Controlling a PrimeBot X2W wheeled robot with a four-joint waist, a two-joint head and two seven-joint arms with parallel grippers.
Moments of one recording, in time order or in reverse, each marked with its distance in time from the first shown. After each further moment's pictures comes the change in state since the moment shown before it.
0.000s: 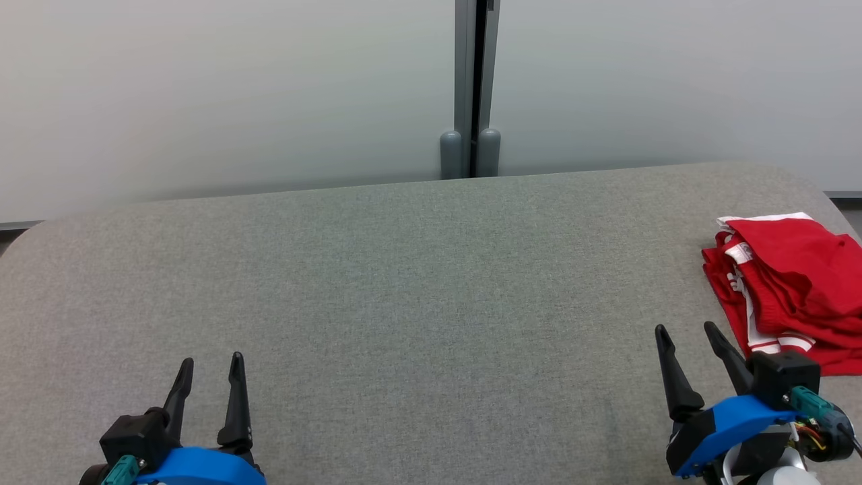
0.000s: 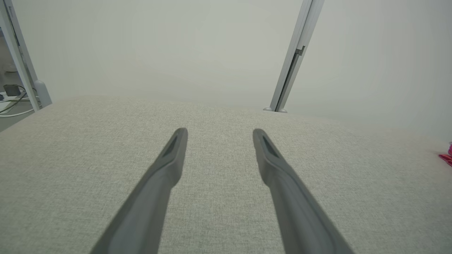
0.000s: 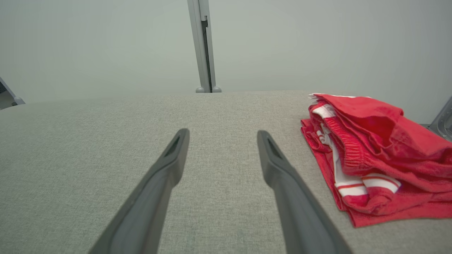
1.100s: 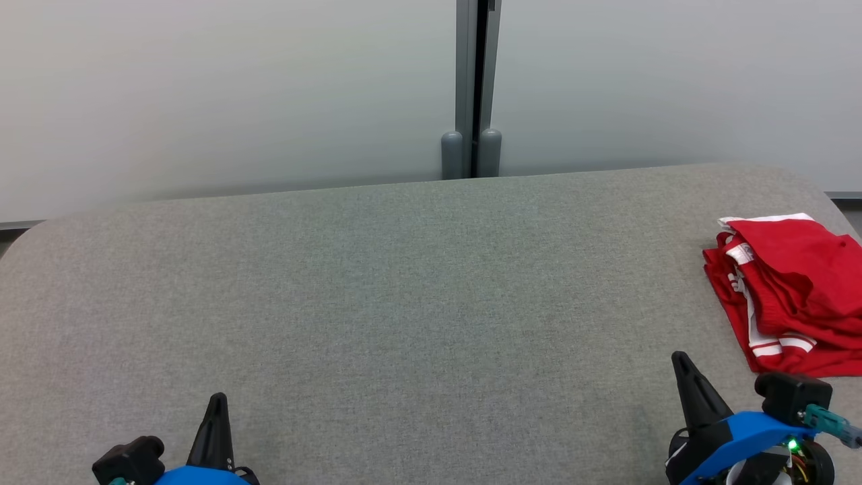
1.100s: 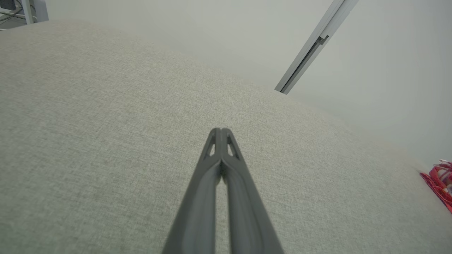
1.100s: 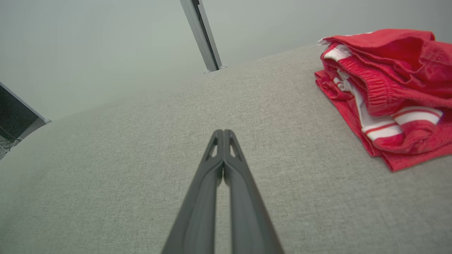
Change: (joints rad) left arm 0.047 -0.056 0.041 0.044 -0.165 -0.020 0.061; right arm 0.026 0.006 0.003 0.064 0.218 0.000 0.031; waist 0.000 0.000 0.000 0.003
